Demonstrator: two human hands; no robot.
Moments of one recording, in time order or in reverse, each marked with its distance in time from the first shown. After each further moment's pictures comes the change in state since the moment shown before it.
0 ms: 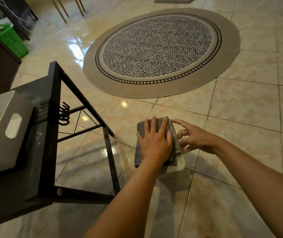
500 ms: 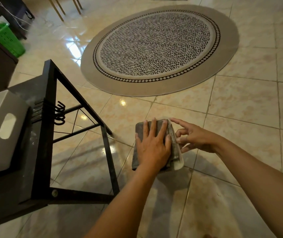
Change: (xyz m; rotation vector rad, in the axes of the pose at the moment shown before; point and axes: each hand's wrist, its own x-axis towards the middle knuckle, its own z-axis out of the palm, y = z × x) left_hand -0.021 -0.008 0.005 0.016 0.004 0.052; right_hand 0.000 0.011 -0.002 0.088 -0.045 -0.001
